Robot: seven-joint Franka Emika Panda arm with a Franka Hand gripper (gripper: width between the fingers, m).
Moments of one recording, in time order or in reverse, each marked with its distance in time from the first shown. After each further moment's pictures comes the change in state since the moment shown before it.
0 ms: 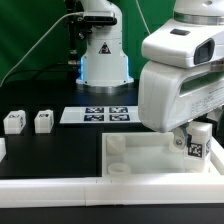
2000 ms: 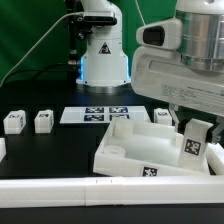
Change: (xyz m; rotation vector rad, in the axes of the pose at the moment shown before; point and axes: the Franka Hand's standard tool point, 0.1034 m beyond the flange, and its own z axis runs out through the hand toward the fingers) arm -0.002 0.000 -0.002 -0.020 -0.007 1.428
